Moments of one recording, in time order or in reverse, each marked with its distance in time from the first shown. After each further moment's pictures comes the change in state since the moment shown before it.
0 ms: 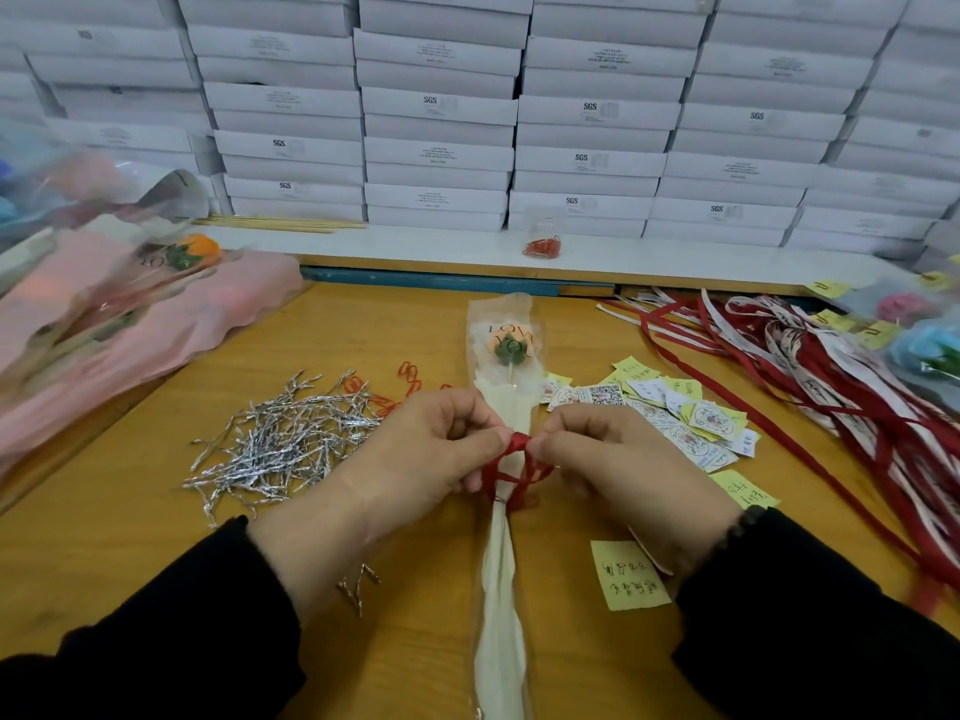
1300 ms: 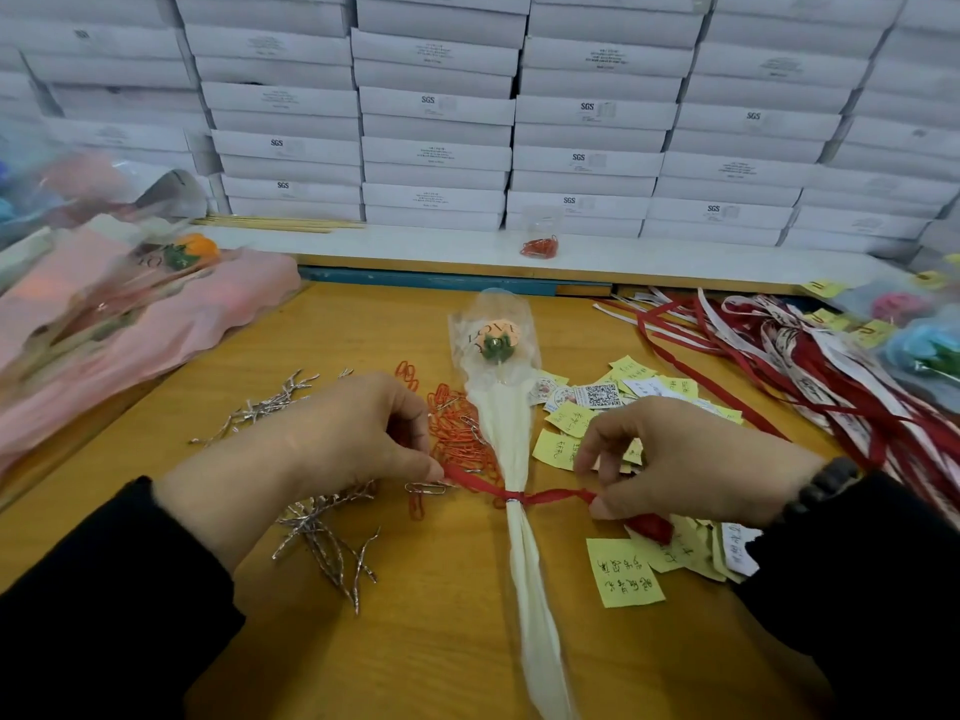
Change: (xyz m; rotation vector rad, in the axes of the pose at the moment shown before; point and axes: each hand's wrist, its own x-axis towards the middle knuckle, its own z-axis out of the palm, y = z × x) left_hand -0.001 0.011 -0.045 0.621 -0.094 -0.148; right_hand -0.001 -0.014 -0.043 -0.734 -0.236 0.061
